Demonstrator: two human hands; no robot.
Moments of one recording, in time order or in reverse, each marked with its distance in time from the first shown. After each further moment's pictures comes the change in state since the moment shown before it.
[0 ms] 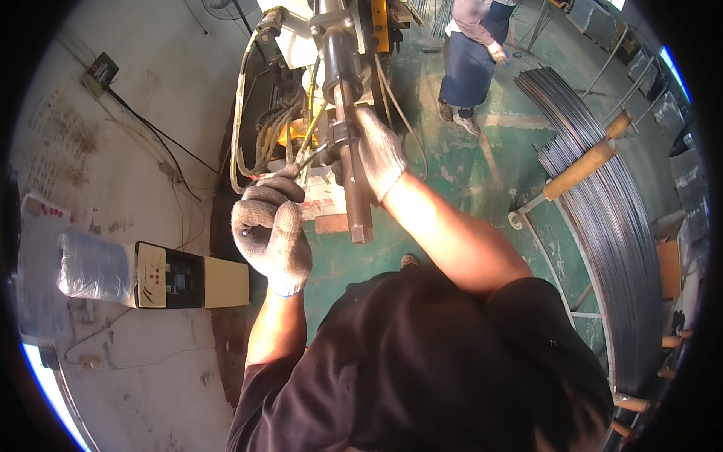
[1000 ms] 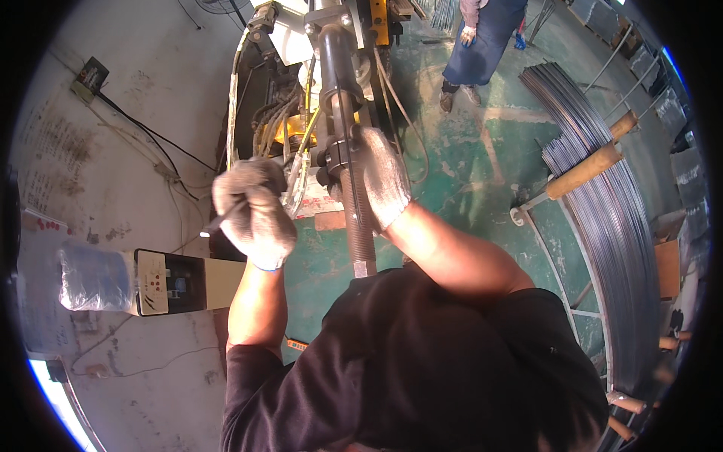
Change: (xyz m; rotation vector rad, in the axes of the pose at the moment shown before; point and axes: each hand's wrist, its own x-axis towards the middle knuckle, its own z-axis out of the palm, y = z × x) left_hand 0.057 -0.048 -0.016 0.308 -0.160 0.183; right_hand 0.001 0.004 -0.002 0.249 -0.062 0.038
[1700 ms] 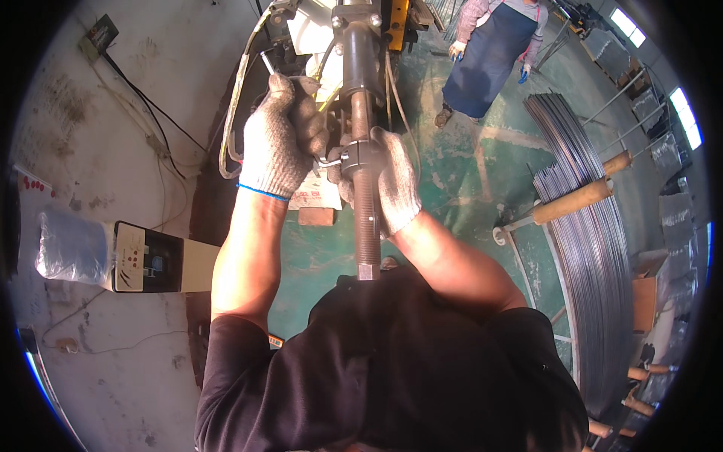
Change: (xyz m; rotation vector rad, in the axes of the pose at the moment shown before) left_hand 0.063 -0.029 0.018 -0.760 0.255 -1.151; right_hand 0.004 0.001 -0.007 -0.053 -0.116 -0.042
